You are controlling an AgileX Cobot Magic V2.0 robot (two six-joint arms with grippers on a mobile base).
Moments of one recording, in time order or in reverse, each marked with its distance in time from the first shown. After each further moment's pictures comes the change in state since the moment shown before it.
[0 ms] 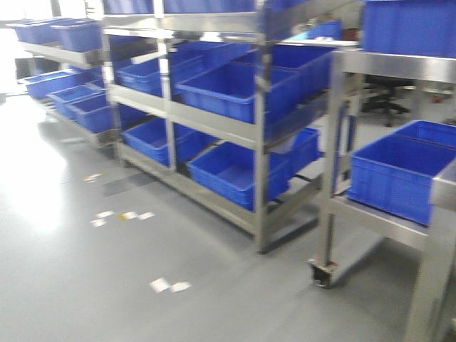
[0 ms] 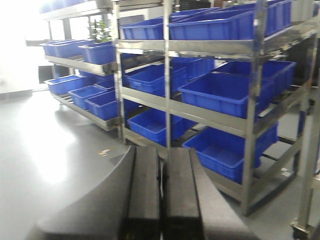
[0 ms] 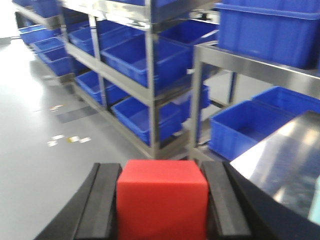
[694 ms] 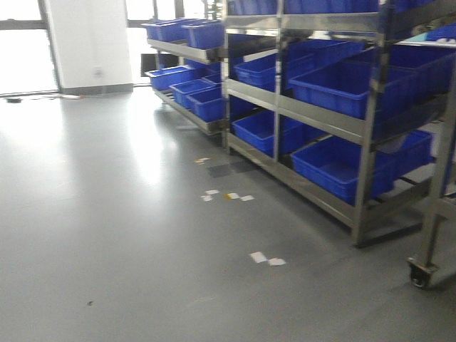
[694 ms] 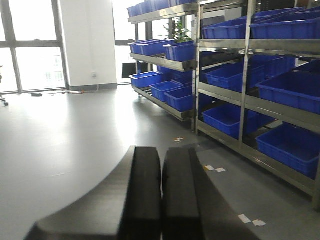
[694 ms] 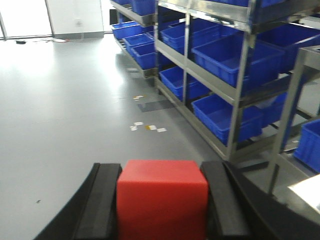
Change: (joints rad) left arm 0.000 0.000 0.000 0.000 0.000 0.000; right arm 0.000 0.000 0.000 0.000 0.000 0.000
